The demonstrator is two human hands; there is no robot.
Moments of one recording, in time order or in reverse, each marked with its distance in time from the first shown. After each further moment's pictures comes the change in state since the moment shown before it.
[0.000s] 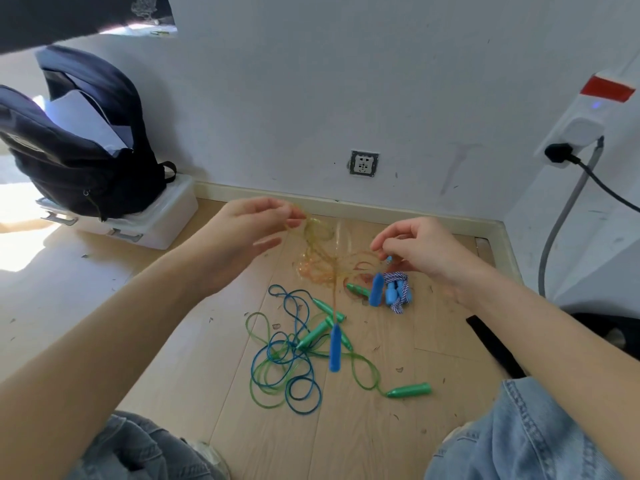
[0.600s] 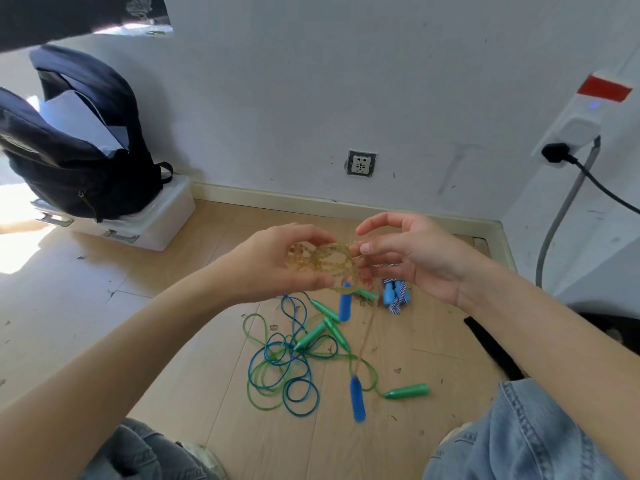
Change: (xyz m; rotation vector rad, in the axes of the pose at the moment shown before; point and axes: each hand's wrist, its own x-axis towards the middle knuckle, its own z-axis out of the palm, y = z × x) left_hand -0.009 -0.002 0.022 0.771 -0.175 0.239; right_hand -0.009 -0.013 0.002 0.424 -0.232 0.063
